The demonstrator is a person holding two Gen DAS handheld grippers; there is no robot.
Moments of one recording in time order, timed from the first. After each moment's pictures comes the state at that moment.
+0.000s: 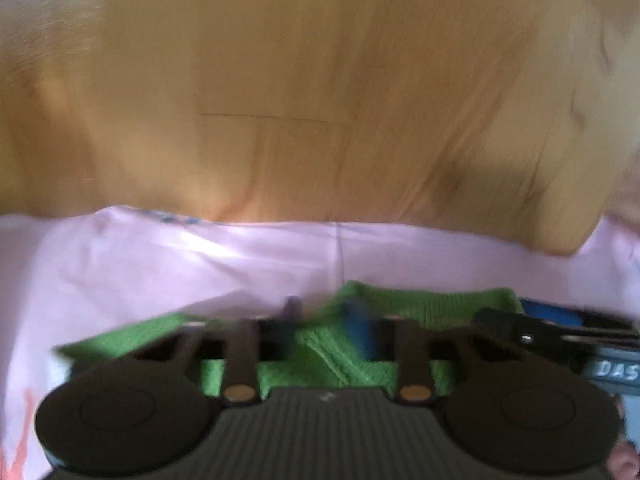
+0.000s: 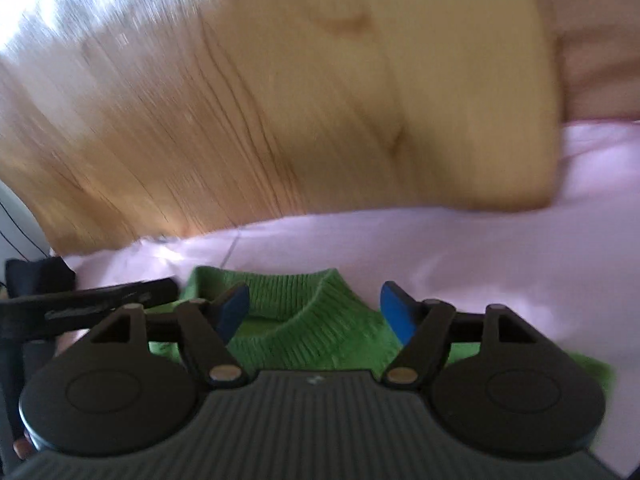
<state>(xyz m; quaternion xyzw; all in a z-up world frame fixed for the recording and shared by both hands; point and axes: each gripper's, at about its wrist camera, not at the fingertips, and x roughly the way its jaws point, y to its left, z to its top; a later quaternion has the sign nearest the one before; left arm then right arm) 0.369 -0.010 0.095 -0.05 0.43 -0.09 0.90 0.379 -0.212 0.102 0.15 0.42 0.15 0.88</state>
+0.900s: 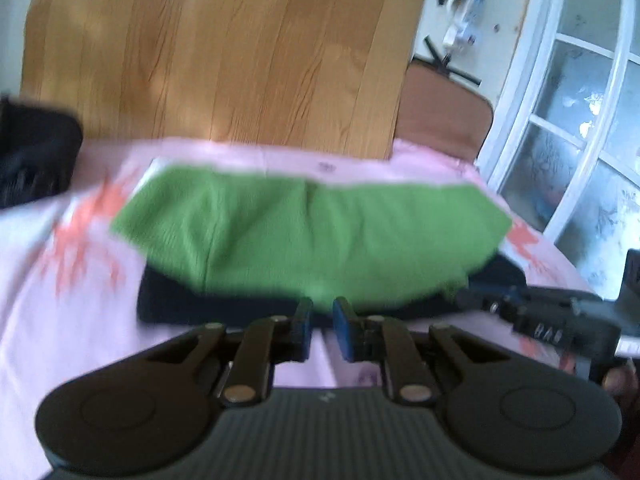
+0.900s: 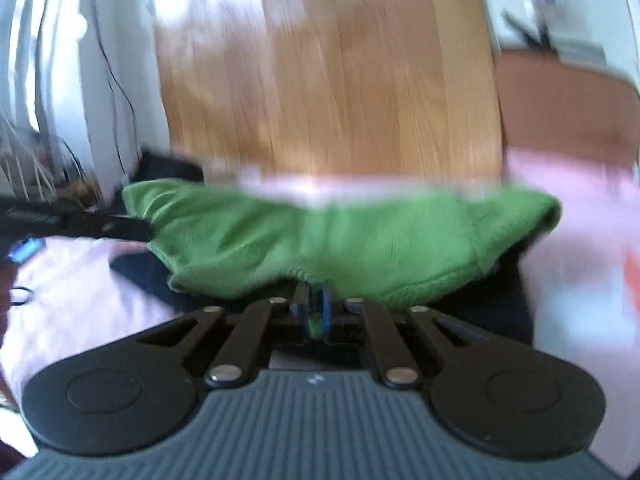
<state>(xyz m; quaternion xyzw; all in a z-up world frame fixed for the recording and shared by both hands) -0.015 0.064 0.100 -0.07 0.30 -0.21 0.93 0.008 -0.199 0.093 0.05 0.24 0.18 0.95</state>
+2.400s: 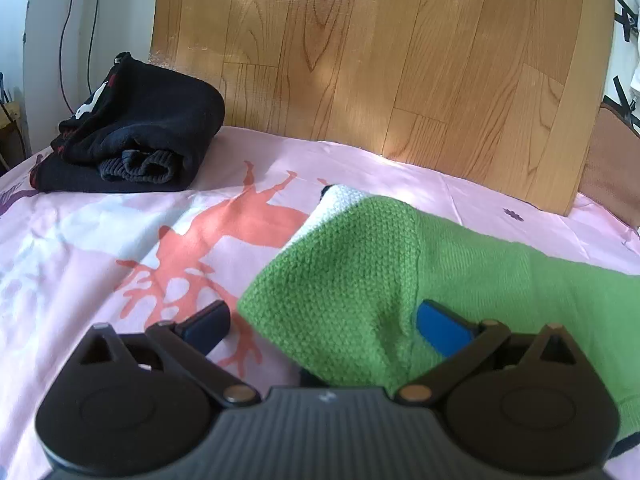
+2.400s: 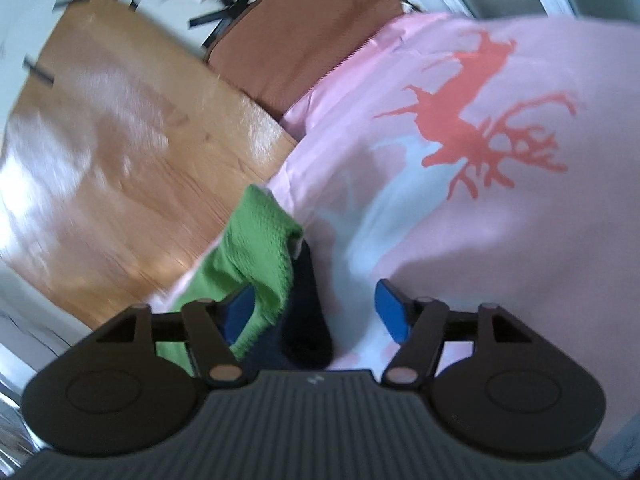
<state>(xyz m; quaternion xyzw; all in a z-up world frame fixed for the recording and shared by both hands) 0.078 0.099 0.075 -0.11 0.31 0.02 0.94 0.024 -0.327 0.069 0.43 0.24 0.01 0.87</state>
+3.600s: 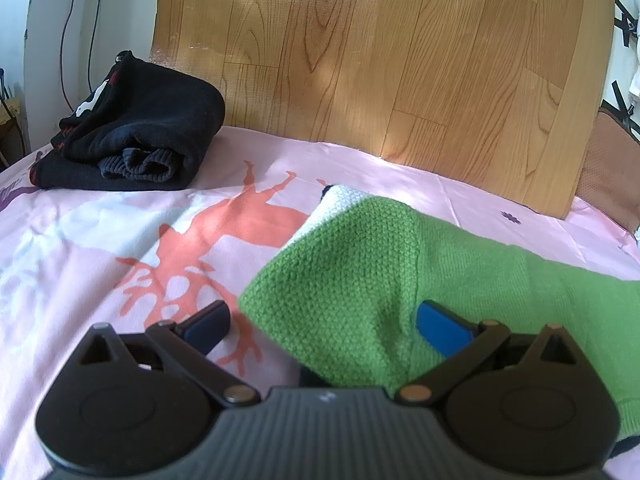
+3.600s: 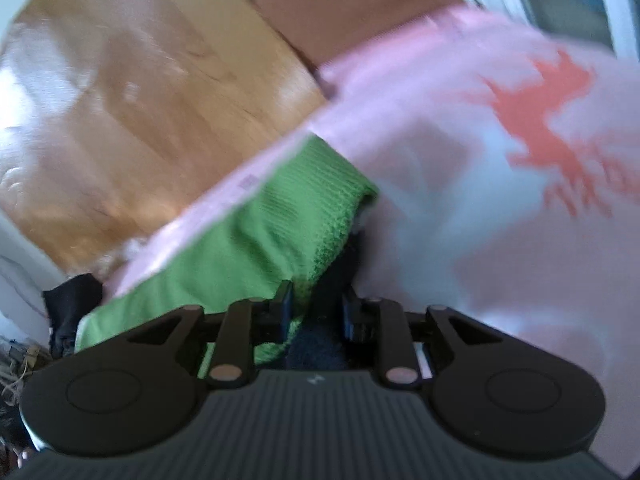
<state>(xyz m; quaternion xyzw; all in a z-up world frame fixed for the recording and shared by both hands) 0.077 0.099 0.076 -0.12 0.31 0.02 0.94 0.062 -0.279 0.072 0.33 0.29 0.02 0.90</state>
